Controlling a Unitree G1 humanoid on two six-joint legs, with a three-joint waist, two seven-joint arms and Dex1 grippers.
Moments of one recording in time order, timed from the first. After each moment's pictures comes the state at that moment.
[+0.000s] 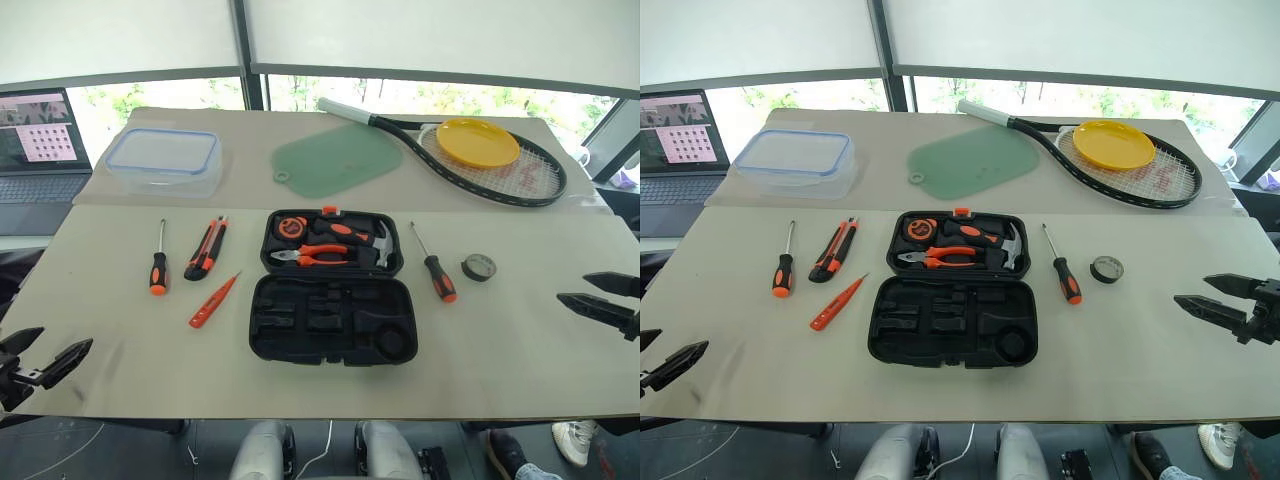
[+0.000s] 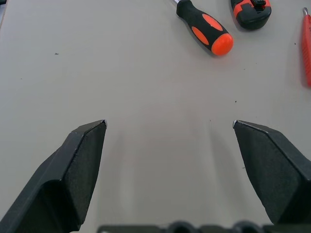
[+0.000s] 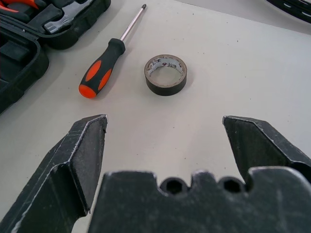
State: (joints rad) left arm 0.49 0.77 0.86 -0.21 -0.54 0.53 -0.84; right arm -0.06 -1.09 -0.52 0.34 0.49 0.44 1.26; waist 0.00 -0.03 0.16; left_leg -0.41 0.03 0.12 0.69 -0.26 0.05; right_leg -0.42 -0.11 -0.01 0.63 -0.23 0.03
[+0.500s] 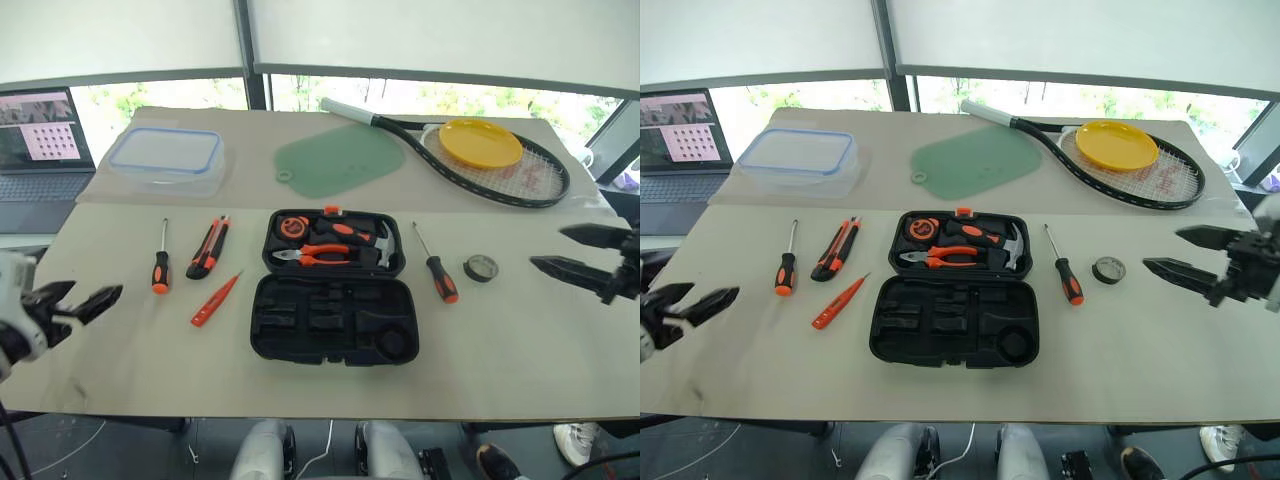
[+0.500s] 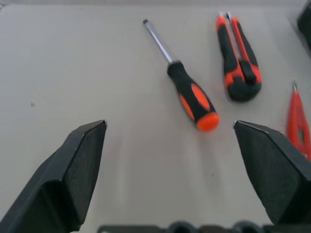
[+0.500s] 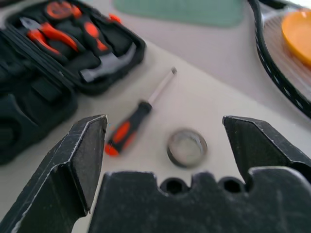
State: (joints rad) left arm -0.02 0.86 0.70 -0.28 -0.68 1.08 -0.49; right arm -0.17 -1.09 -0.51 -0.14 0.64 0.64 1.11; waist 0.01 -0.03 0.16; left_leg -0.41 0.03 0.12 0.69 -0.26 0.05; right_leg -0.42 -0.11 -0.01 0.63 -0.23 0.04
